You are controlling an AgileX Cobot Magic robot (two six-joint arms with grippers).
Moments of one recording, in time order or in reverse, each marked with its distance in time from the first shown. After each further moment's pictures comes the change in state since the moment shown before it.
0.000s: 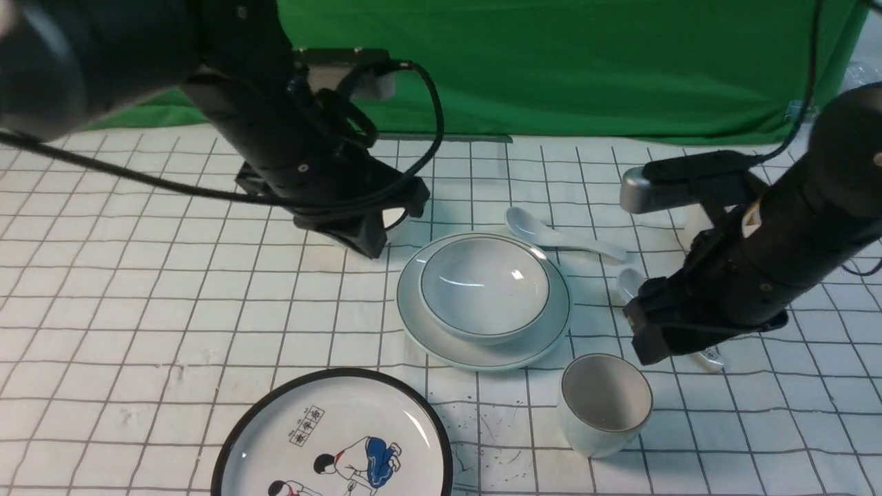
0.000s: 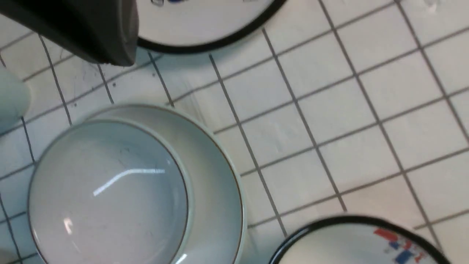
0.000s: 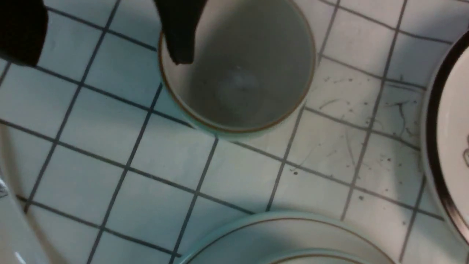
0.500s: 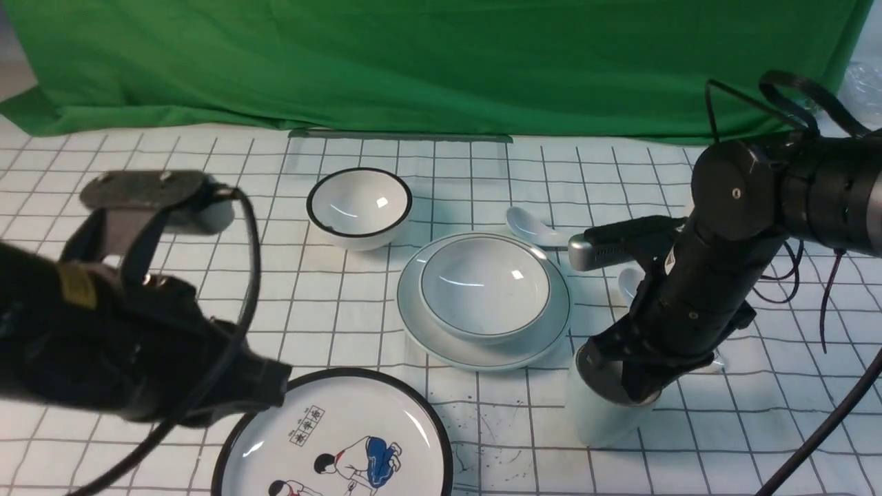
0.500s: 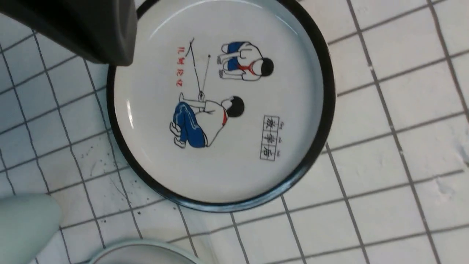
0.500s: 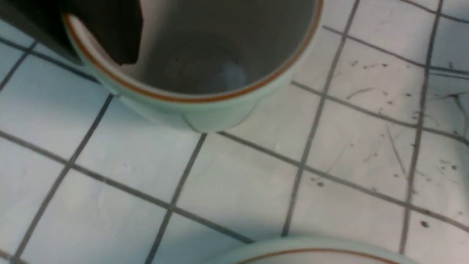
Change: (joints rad) right arm 0.000 0.192 -0.072 0.019 0.033 -0.063; left arm 0.000 -0.636 0.612 -0.072 -0.146 -0.039
